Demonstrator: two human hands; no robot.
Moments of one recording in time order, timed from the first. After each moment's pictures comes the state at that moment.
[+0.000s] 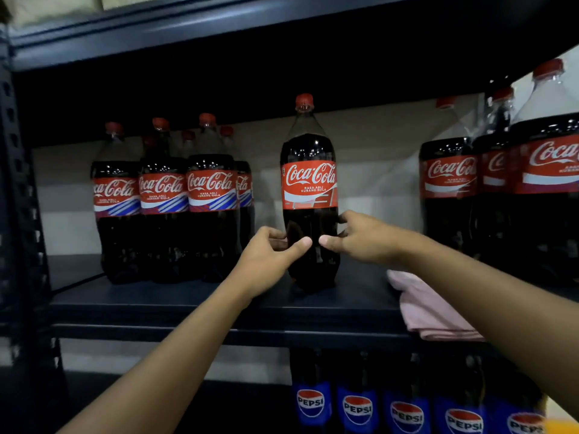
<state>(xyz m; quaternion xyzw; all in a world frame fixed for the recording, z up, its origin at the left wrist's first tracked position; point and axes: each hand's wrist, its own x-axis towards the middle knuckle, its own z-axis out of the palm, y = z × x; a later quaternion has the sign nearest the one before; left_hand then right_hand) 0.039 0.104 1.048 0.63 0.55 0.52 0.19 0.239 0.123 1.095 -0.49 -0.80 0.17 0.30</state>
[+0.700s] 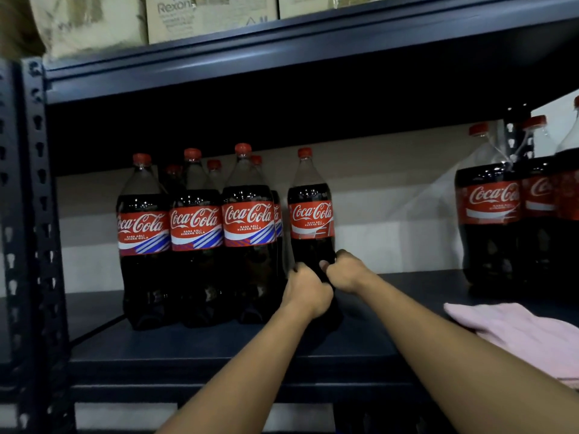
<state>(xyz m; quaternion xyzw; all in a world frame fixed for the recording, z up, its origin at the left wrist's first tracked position) 0.016 0.184 1.048 0.63 0.65 0.41 0.13 0.121 0.222 1.074 -0.58 -0.69 0.20 0.38</state>
